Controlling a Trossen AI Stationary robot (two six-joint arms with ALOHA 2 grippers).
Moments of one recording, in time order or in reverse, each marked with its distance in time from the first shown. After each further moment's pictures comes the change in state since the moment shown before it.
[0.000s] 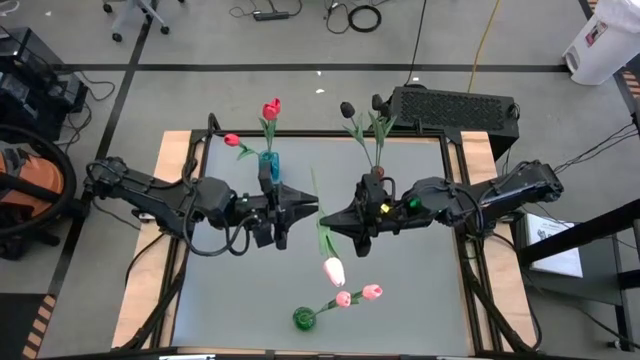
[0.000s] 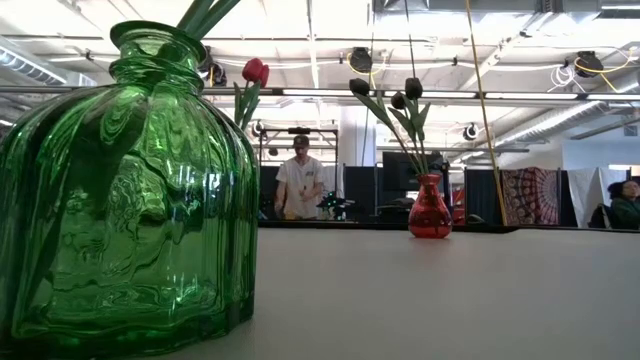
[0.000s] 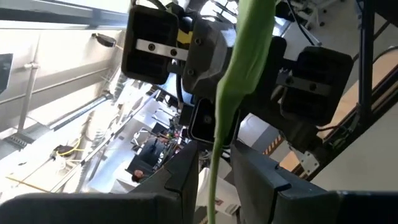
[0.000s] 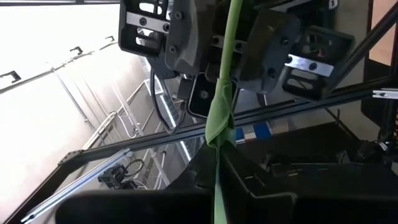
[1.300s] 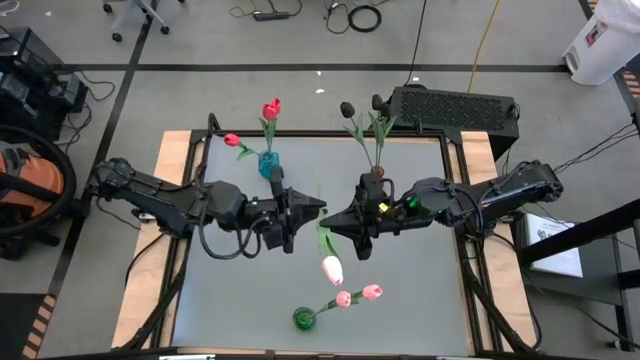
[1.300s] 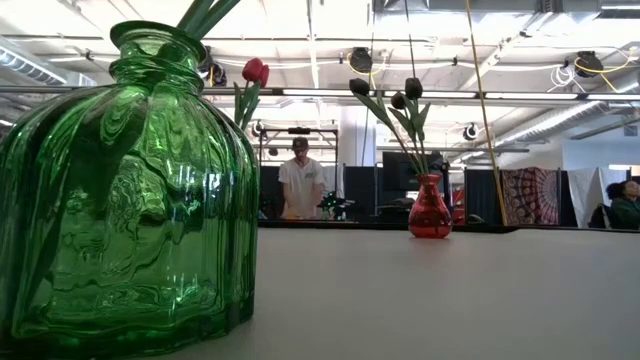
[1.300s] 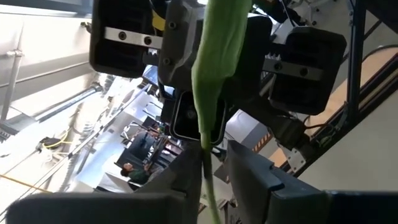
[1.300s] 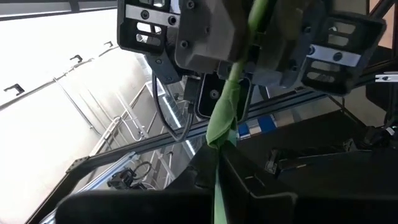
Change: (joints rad) left arm 0.006 0.046 0.000 0.007 0.005 -0.055; right arm 0.000 0.000 -0.001 0.000 -0.009 0.078
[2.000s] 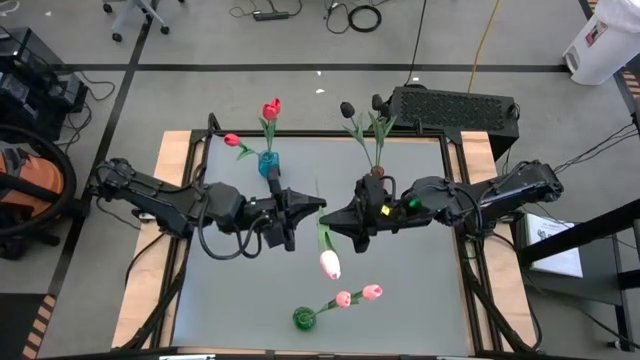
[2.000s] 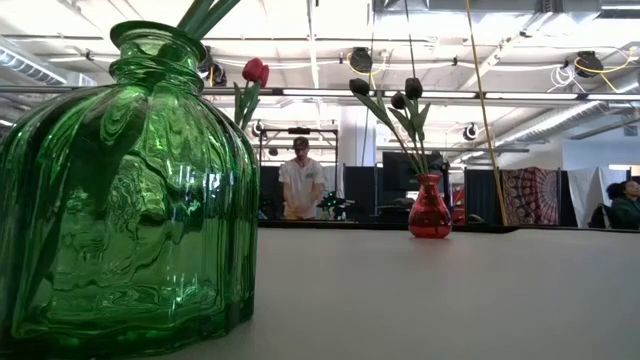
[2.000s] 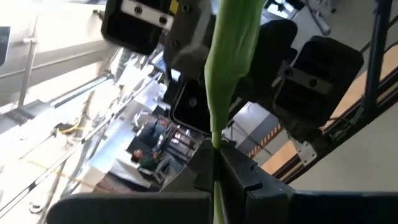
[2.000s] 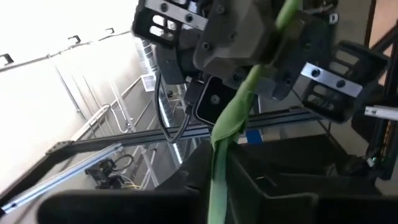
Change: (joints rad) left arm -0.007 0.004 0.000 0.023 -0.080 0.000; right arm -0.001 0.000 0.000 0.004 0.006 -0.169
